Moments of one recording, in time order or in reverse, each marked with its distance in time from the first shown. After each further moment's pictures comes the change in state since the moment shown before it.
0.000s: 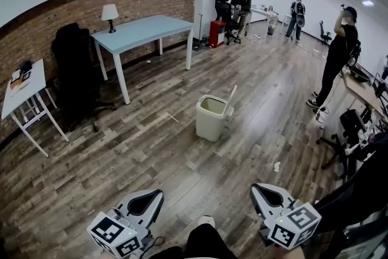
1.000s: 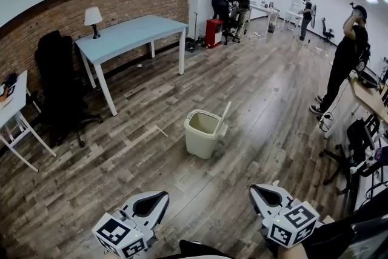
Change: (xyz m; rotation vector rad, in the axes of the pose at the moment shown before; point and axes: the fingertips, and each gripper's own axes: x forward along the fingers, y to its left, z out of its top) left arm 0.249 0.070 0.027 0.017 0.042 -0.028; right arm 0.138 -0.212 0.049 -0.036 0.084 0.000
